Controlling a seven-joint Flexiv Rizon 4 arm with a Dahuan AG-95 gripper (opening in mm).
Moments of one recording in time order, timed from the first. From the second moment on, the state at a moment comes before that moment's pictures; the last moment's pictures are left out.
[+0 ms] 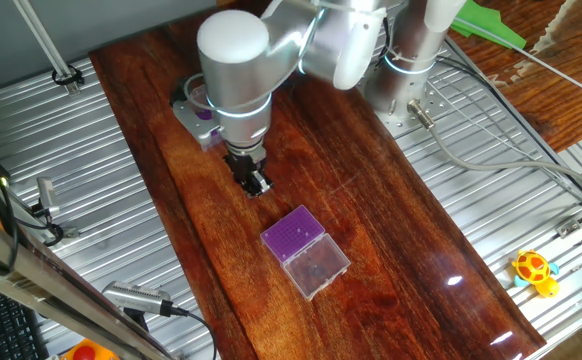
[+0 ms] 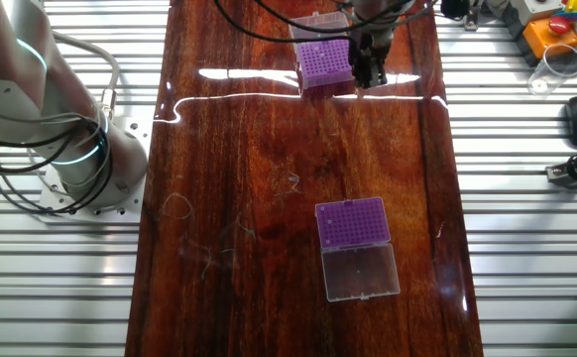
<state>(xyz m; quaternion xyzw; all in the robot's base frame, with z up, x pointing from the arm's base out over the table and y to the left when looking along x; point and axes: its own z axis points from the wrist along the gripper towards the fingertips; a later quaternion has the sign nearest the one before) 0.492 0.126 0.103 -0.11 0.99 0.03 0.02</state>
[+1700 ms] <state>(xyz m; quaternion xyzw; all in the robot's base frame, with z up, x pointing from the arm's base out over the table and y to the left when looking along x) 0.444 -0.050 0.101 -0.15 0.99 0.03 0.01</state>
